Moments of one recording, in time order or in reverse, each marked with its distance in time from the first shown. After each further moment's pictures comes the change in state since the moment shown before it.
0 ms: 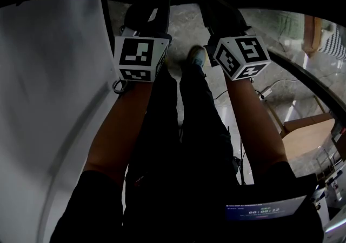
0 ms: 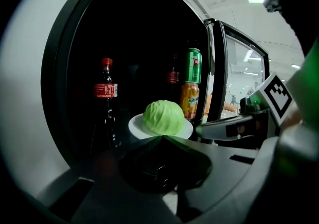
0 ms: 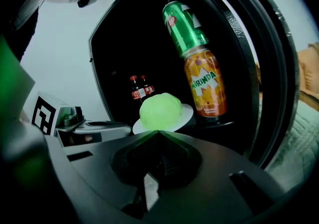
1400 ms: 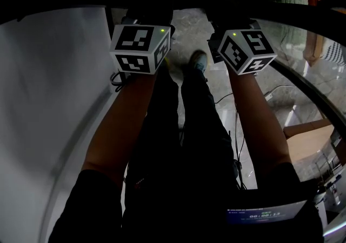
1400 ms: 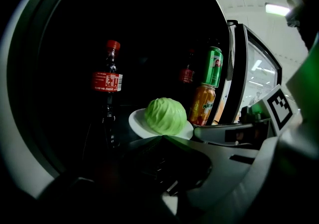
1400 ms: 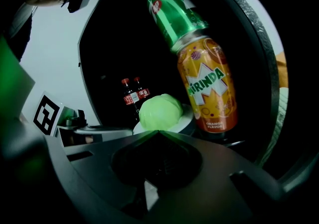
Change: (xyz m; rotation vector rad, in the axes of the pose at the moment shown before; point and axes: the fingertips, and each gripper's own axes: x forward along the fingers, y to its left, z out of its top) left arm 0.028 0.024 0.017 -0.127 0.033 -0.015; right arm 0.033 -0.013 0.024 0.035 -0.006 0.020
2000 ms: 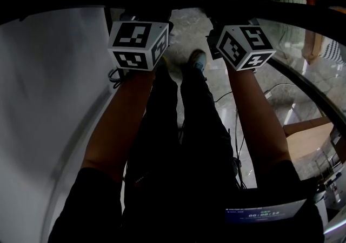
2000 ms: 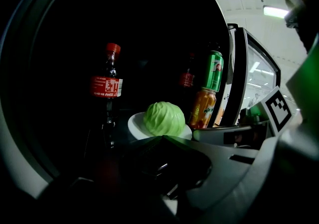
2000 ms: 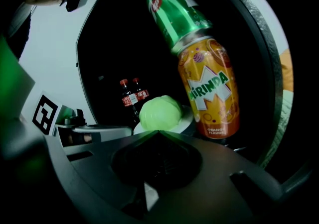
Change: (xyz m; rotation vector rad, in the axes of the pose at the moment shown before) left arm 0.004 0.002 0.008 0.000 -0.027 -0.015; right arm 0.005 -0.004 0.004 -0.004 -0.003 -0.014
